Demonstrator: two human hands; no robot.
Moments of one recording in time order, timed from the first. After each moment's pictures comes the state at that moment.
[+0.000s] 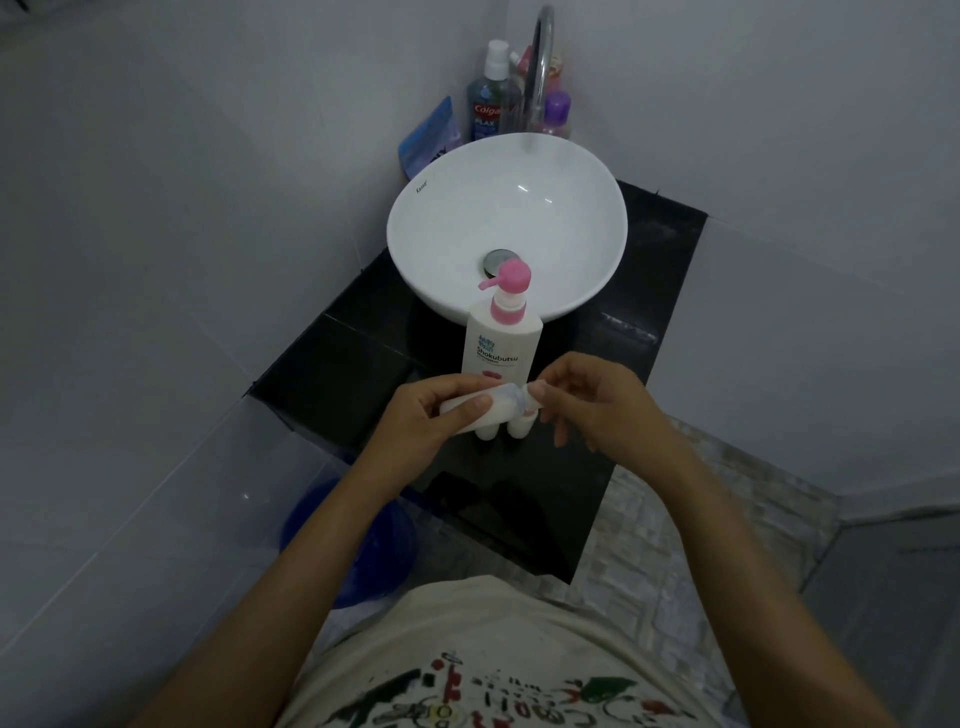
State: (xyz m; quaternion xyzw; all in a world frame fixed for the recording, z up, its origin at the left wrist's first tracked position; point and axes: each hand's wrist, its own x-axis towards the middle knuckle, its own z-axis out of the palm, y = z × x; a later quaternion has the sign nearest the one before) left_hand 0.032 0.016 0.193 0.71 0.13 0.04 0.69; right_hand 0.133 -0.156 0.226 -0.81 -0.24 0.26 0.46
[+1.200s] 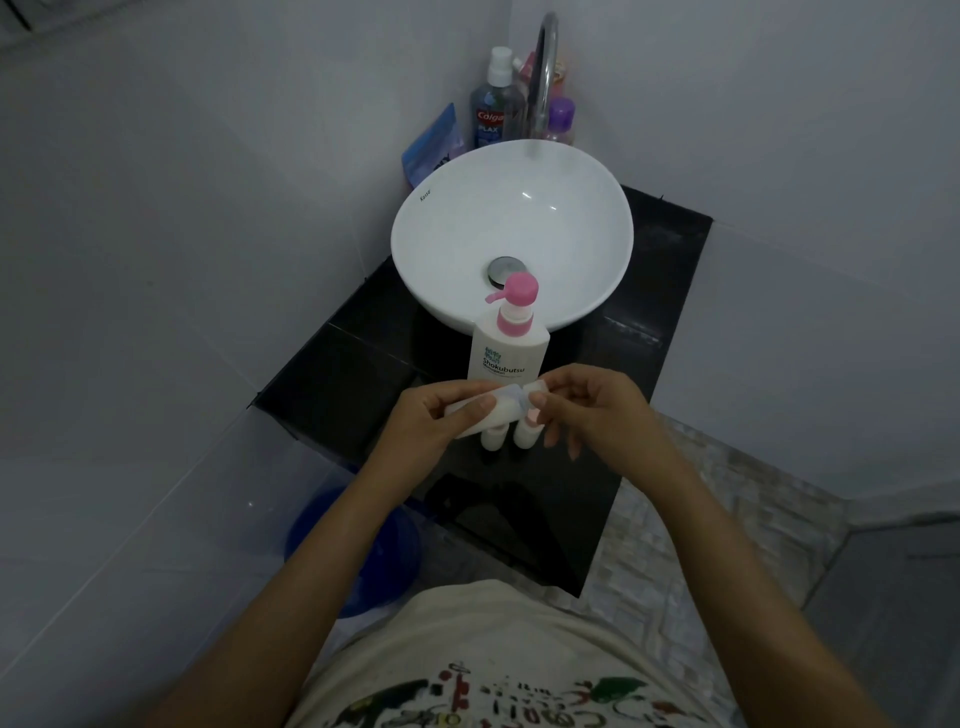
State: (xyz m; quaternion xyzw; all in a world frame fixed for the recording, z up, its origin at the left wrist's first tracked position) left_hand 0.043 0.023 0.186 0.70 0.16 0.05 0.70; right_hand 0.139 -0.145 0.217 -0.79 -0.20 0.28 0.51
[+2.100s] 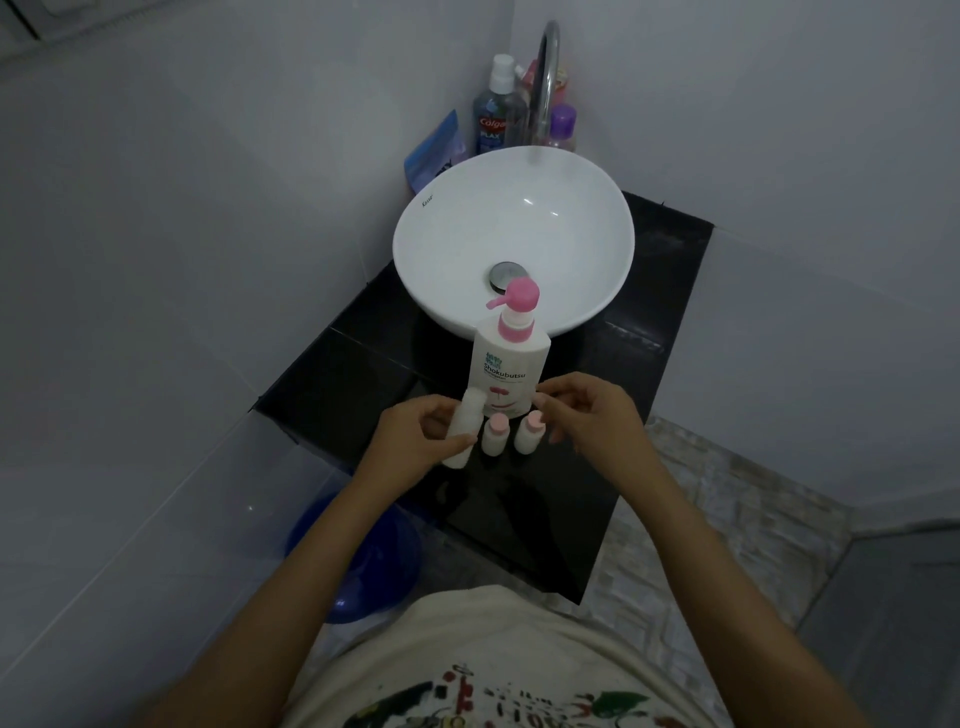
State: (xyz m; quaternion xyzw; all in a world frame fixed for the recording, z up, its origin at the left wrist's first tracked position) left_hand 0.044 0.047 0.138 0.80 0.21 0.01 0.56; right_hand 0.142 -0.139 0.193 -0.84 -0.14 0.22 0.48
